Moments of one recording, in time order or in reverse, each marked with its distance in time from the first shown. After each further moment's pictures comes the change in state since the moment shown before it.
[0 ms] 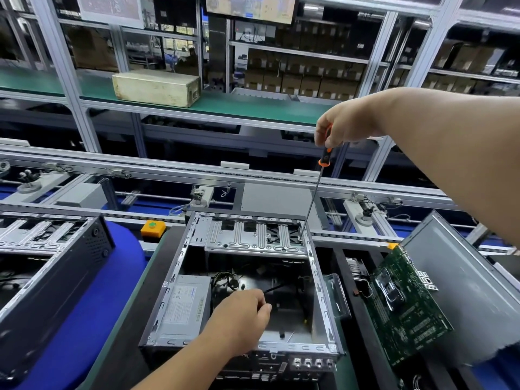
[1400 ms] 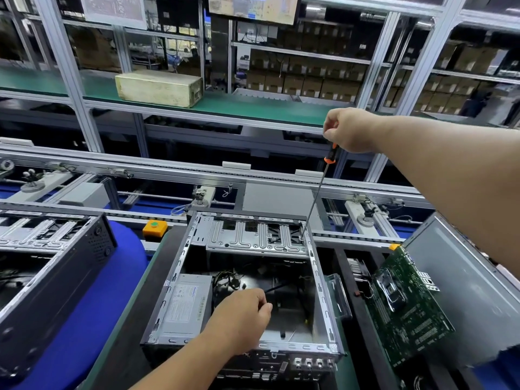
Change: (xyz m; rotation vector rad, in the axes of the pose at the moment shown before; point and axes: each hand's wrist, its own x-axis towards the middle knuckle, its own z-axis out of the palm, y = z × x) left_hand -0.001 0.001 -0.001 -0.001 -0.007 -0.019; right_hand 0.002 0.010 0.027 0.134 0.308 0.052
